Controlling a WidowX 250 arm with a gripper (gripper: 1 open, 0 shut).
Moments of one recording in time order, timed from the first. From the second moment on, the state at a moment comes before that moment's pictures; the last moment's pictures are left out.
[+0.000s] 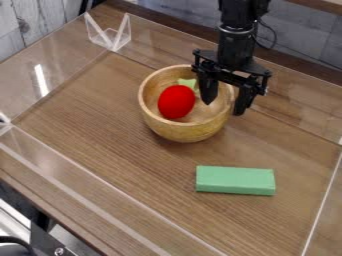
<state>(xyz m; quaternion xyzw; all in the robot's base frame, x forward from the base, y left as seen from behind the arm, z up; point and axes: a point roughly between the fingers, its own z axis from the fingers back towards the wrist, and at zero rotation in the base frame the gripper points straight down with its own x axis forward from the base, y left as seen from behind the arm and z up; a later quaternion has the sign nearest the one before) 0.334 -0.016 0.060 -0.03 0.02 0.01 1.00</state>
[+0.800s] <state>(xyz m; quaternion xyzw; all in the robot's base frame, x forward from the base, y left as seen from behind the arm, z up) 0.343 -0.020 0.045 -0.03 0.00 0.03 1.00</state>
